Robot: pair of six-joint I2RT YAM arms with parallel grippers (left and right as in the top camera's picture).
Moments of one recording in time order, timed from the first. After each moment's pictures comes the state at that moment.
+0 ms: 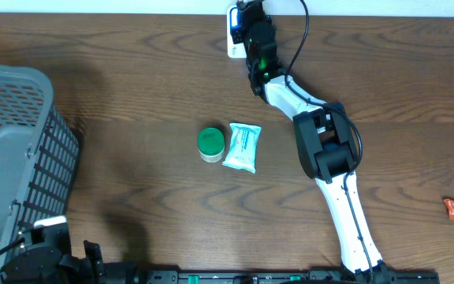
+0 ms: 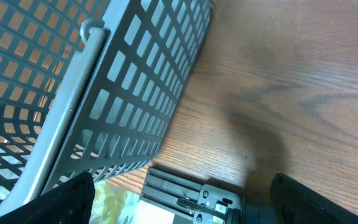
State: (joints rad) left arm 0.05 0.48 1.24 -1.66 -0.35 0.02; right arm 0.39 2.67 2.03 0.63 0.18 -0.05
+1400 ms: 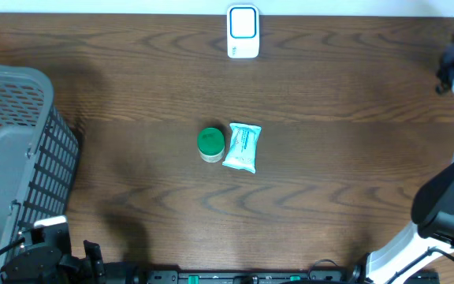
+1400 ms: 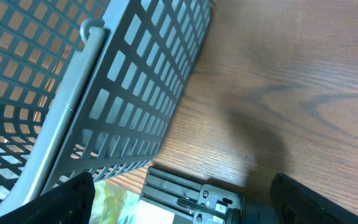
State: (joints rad) left arm 0.05 0.48 1.24 -1.66 -0.35 0.02; right arm -0.34 1.92 1.76 -0.83 0.60 0.21
